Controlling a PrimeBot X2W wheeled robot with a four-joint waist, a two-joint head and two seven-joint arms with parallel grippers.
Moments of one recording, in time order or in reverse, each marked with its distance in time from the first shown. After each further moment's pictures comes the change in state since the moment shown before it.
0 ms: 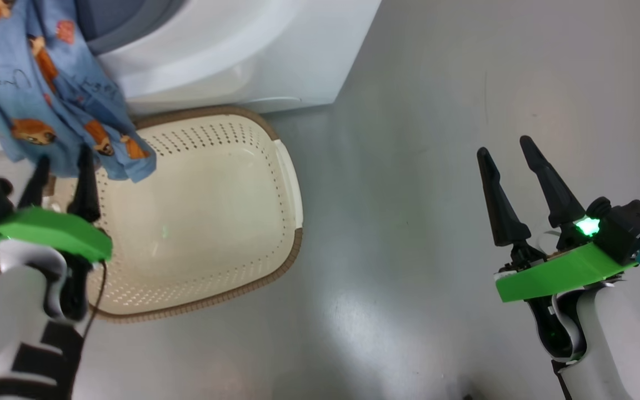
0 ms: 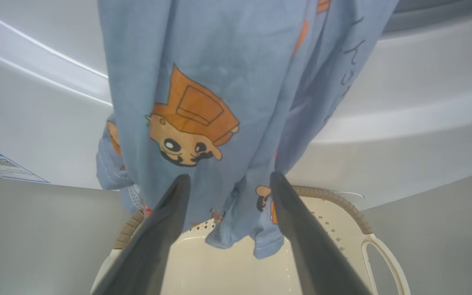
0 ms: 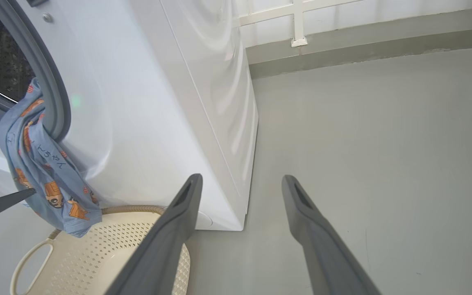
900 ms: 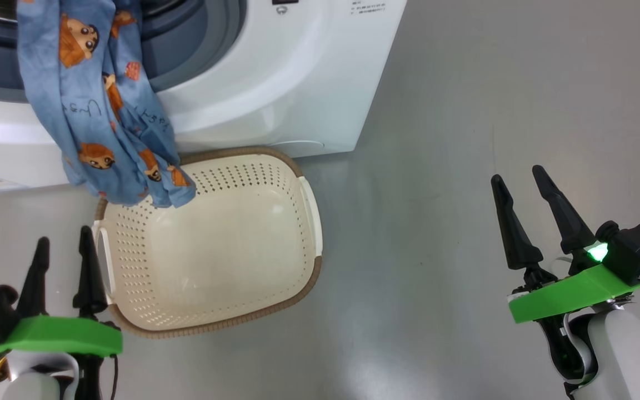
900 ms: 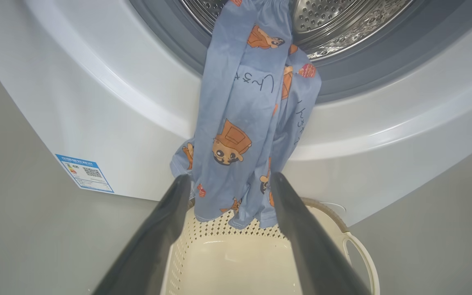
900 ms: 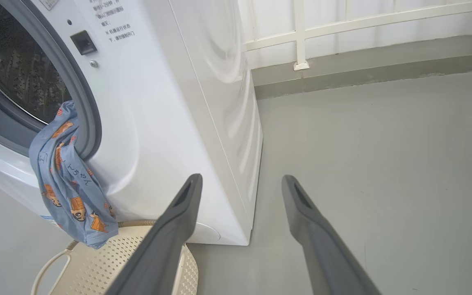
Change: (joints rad) left arm 0.426 -0.111 0.249 -0.441 0.182 0.000 0.000; right arm 0.067 -0.020 -0.025 0.020 0.017 0.000 0.000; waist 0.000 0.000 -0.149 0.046
